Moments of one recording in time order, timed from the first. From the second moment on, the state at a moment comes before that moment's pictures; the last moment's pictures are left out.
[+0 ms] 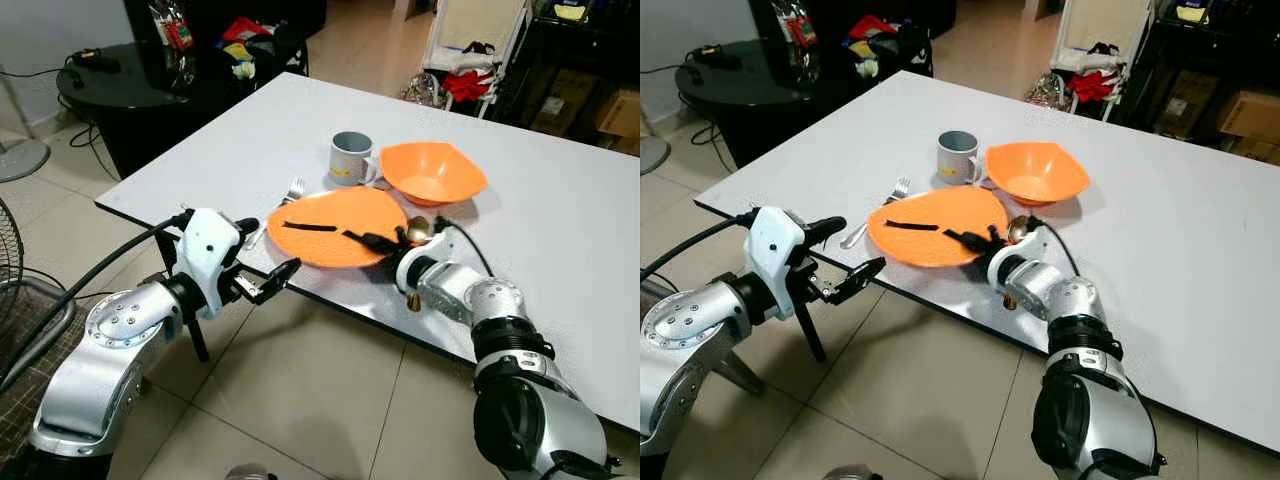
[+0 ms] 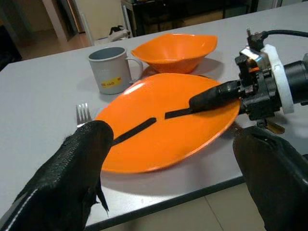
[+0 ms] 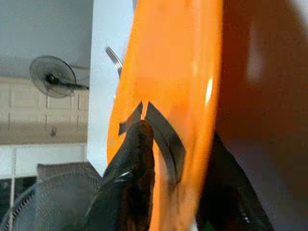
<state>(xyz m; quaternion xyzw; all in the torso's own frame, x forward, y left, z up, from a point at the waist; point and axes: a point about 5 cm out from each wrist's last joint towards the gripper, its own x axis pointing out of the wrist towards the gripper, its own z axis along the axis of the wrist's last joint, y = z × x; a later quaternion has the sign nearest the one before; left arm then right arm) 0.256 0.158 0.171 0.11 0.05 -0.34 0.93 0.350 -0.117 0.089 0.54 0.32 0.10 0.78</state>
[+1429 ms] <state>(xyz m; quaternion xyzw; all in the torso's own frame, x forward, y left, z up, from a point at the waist) 0.266 0.165 0.180 0.07 0.00 -0.17 0.98 0.255 -0.151 0.163 0.01 0.11 0.09 0.99</state>
